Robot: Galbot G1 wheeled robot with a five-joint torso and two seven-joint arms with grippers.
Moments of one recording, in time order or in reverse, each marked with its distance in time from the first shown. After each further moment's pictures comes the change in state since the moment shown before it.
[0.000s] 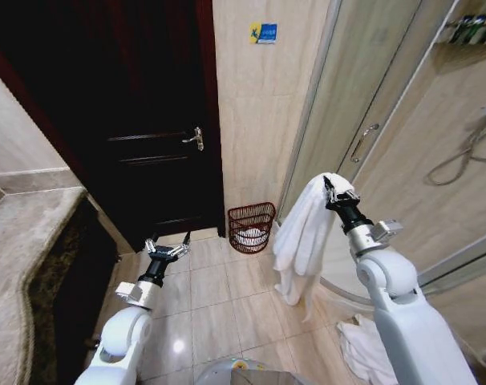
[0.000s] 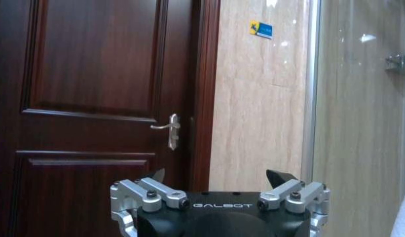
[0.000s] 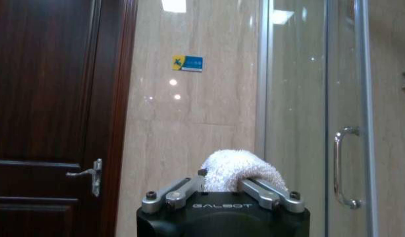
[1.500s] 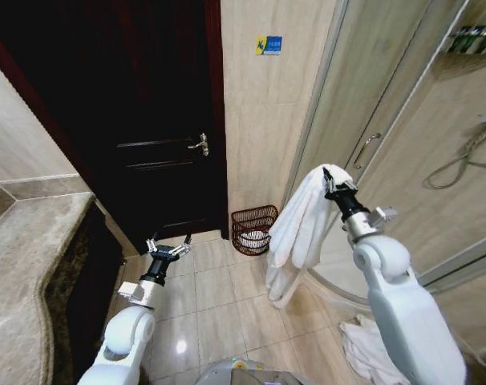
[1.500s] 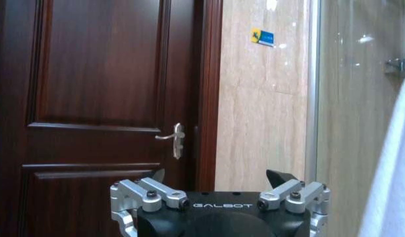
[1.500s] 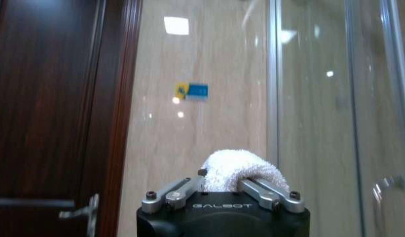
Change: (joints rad) left arm 0.006 -0.019 0.015 0.007 0.038 -0.022 0.005; right arm 0.281 -0.019 -0.073 -0.155 0.049 -0.014 -0.010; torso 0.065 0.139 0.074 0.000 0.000
